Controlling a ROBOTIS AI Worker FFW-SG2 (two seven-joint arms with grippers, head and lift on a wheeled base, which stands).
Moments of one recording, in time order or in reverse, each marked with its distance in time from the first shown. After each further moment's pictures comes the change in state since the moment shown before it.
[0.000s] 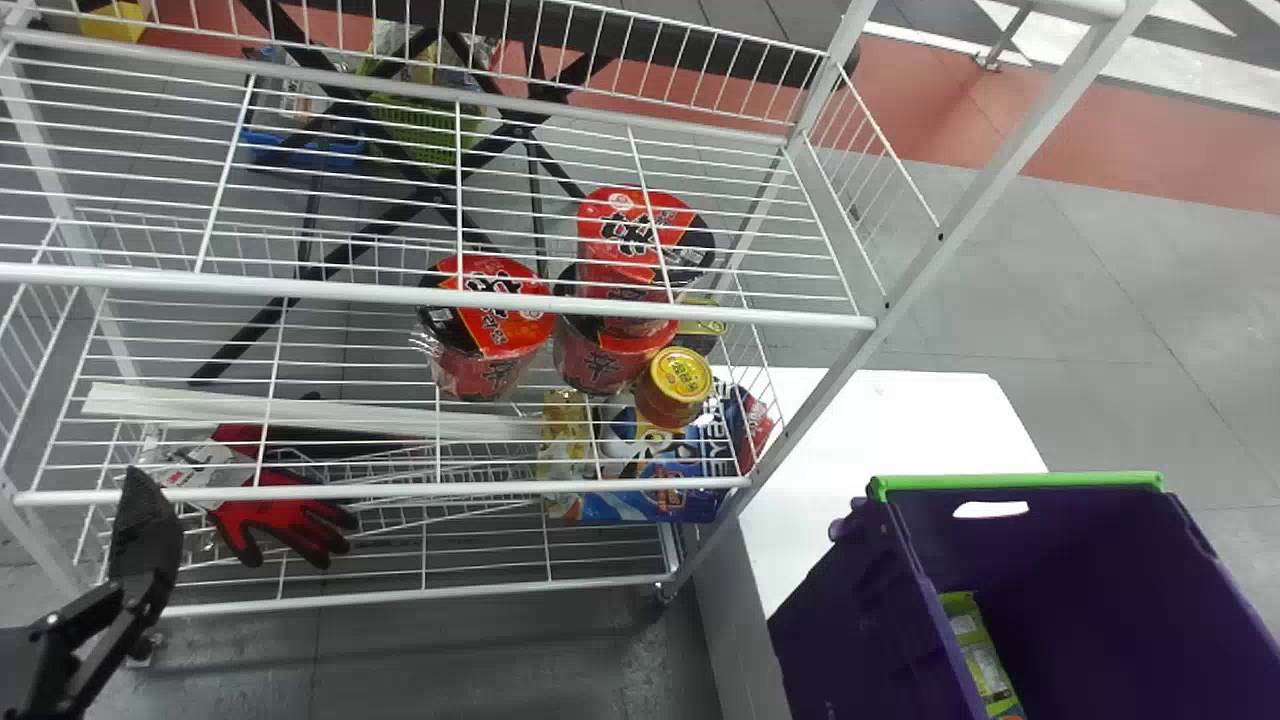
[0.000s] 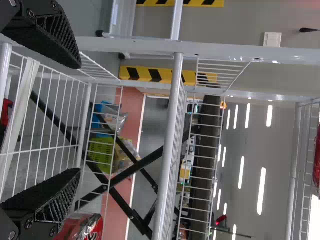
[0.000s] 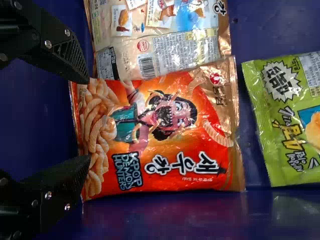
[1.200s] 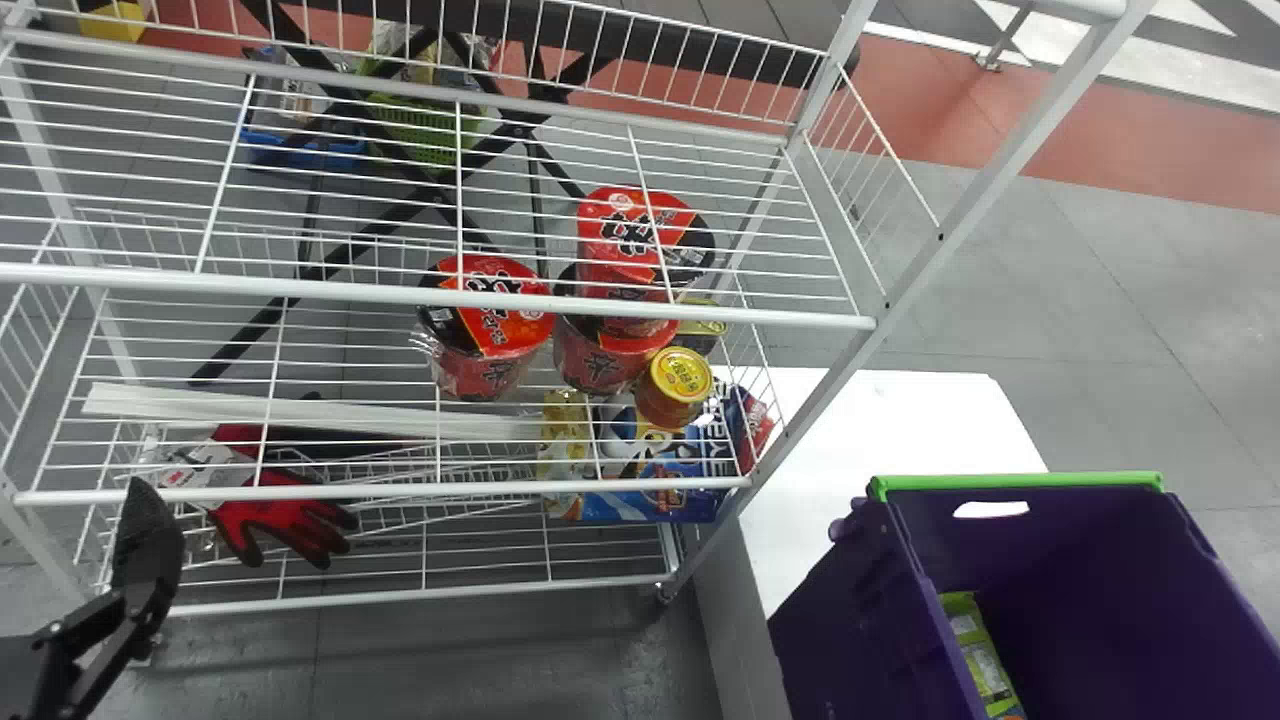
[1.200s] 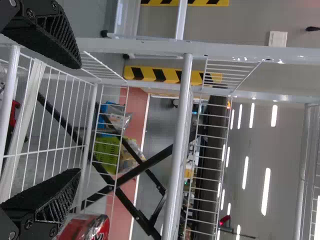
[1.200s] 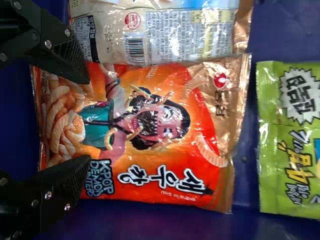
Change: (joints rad) left arm -0.002 0.001 0.003 0.023 0.004 -0.003 -0.012; right arm -0.018 0.053 0.089 0.079 -0.003 -0.170 -0.273
